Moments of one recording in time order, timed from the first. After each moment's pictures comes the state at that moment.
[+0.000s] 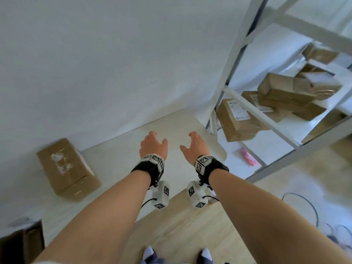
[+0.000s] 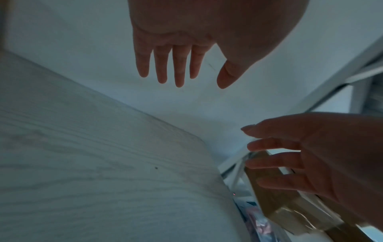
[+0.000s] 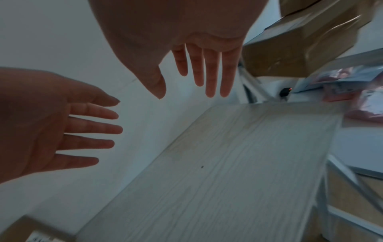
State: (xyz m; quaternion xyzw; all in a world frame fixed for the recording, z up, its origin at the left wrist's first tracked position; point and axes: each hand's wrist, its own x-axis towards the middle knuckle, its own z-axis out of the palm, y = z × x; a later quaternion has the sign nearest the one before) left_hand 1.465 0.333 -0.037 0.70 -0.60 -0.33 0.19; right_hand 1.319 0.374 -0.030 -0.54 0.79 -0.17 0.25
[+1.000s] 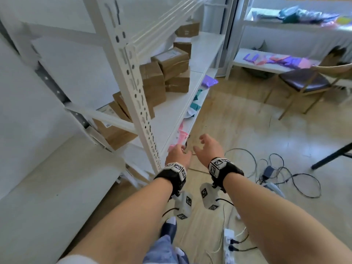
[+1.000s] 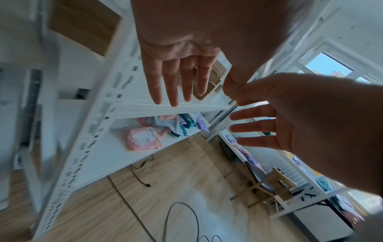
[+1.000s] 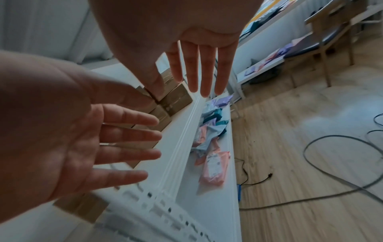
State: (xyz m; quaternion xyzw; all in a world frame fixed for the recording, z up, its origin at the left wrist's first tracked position) left_hand 0.999 0.574 -0.046 0.47 -0.77 -0.42 0.06; right_hand 0.902 0.655 -0.043 -0.31 0.89 -0.30 0.15
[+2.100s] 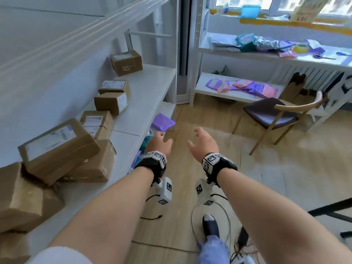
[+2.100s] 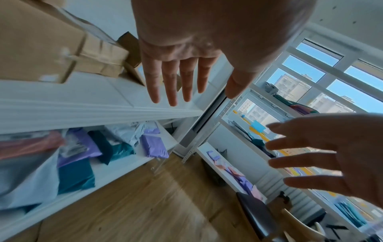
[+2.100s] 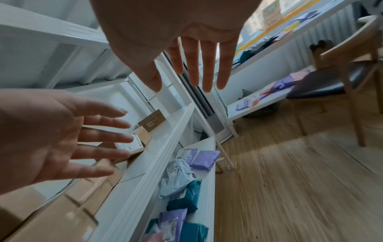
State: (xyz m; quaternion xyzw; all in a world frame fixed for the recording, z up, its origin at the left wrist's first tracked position) left_hand 0.412 0.400 -0.034 0.44 -0.81 -0.38 0.08; right_hand 0.321 0.534 -0.040 -0.25 0.92 -0.28 0.08
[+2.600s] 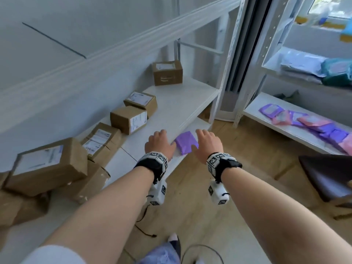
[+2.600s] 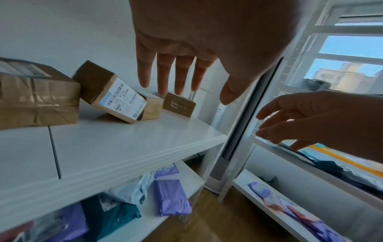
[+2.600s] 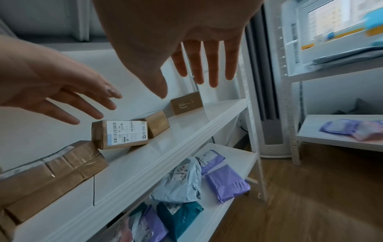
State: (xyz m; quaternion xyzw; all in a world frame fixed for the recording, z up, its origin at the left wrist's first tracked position) left_hand 0.232 0.298 -0.006 0.55 -0.82 -0.16 0.04; right_hand 0.080 0.382 -0.021 -0.54 0.83 -0.11 0.07
